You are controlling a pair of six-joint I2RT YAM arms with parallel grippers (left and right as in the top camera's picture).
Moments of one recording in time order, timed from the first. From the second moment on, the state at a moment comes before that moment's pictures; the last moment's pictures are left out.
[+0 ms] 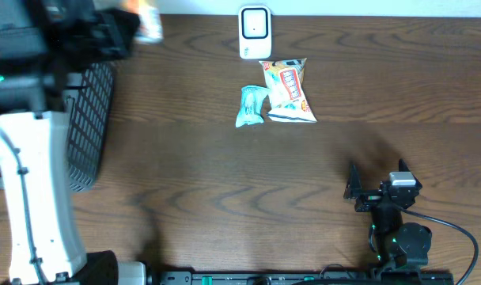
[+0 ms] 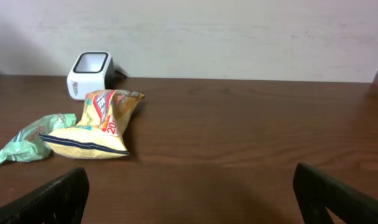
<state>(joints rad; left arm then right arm) 0.06 1.58 1.97 -1.02 0.57 -0.15 0.01 0.02 0.01 -0.07 -0.02 0.00</state>
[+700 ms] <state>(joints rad) -0.24 2.14 1.97 -1.09 0.23 -0.12 0.01 0.02 0.01 -0.07 -0.02 0.00</state>
